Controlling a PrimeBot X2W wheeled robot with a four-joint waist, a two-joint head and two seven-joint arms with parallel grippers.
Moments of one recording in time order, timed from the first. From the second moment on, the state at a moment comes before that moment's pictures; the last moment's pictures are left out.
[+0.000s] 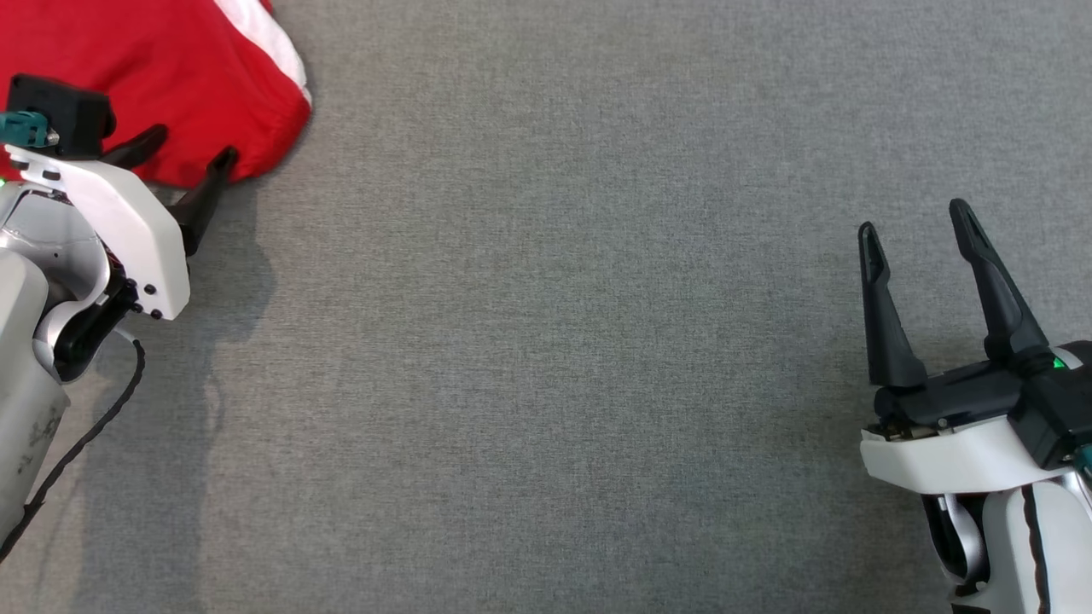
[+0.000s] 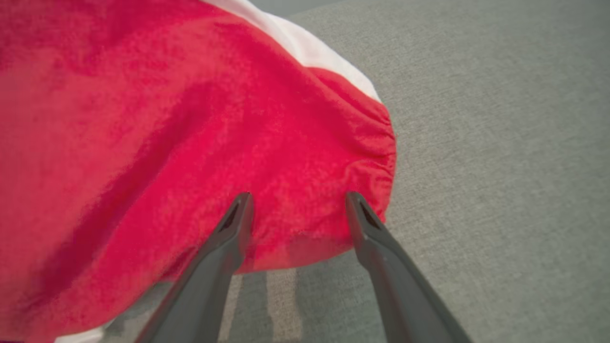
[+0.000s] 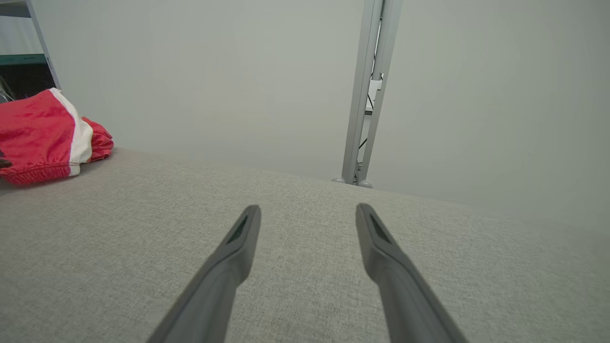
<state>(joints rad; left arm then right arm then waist) -0.89 0.57 -0.67 0.59 -0.75 -0.13 0.20 -0.23 -0.05 0.03 -0.05 -0.03 0.13 -0.26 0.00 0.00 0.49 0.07</state>
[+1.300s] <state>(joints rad) -0.99 0.66 -0.90 0.55 -0.93 -0.13 0.08 -0.21 -0.05 0.00 -0.03 0.03 0.13 -0.26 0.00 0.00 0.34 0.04</state>
